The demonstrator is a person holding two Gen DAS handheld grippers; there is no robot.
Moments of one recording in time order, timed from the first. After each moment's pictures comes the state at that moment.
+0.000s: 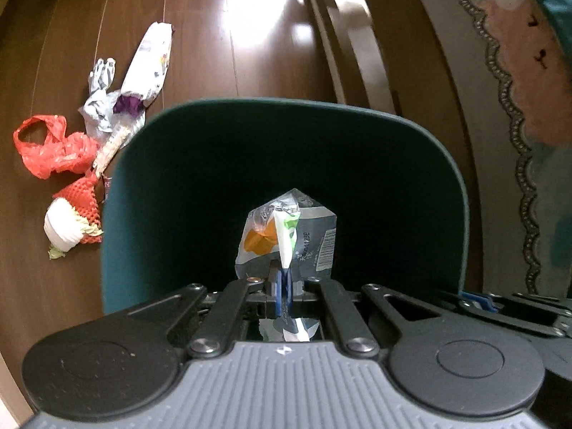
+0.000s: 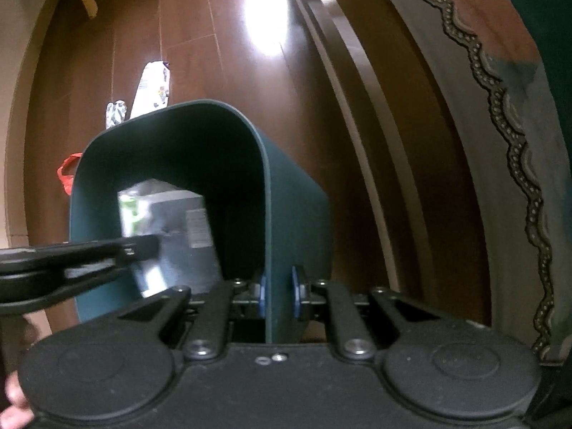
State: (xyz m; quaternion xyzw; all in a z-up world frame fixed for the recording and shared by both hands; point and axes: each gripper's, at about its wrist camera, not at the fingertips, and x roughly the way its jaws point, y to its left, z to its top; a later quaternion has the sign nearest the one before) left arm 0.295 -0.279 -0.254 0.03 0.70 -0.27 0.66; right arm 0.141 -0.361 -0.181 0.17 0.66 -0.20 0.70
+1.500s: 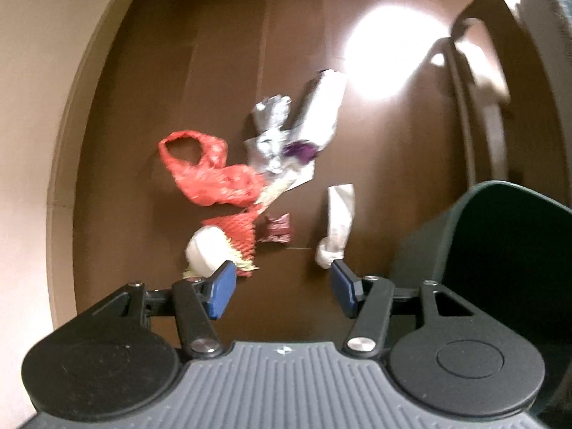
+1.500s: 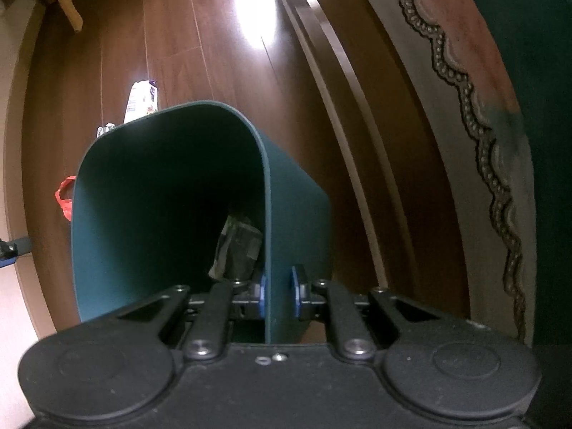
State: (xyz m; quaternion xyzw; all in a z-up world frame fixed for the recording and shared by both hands) left arm 0.395 -0.147 -0.250 0.03 0.68 -0.10 0.73; right arm 0.175 -0.409 -0.170 0.18 0.67 -0.20 0.69
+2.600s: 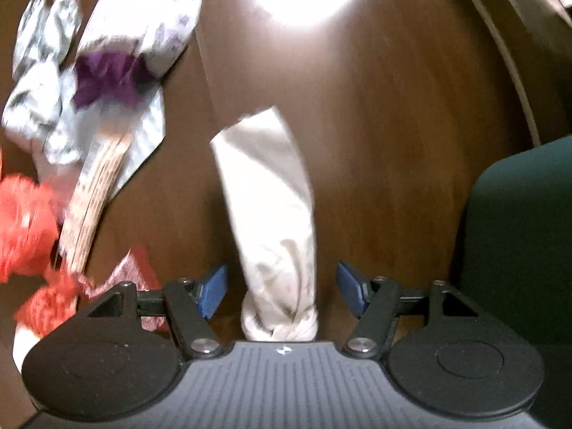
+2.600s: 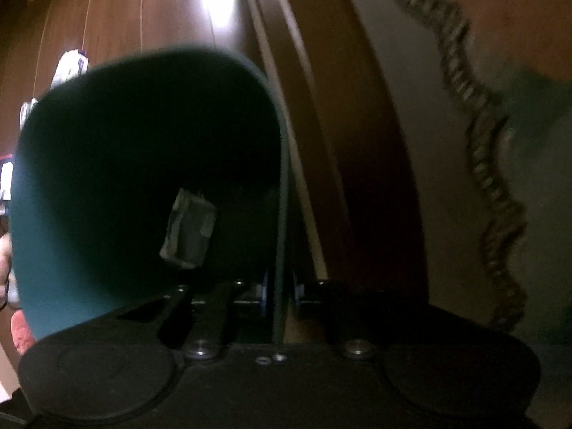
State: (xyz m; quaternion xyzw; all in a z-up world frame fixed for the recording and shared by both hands) left arm 0.392 -0.290 -0.550 0.16 0.68 -0.24 0.67; right arm 0.153 -0.453 -0.266 0.14 0.71 -0.23 0.65
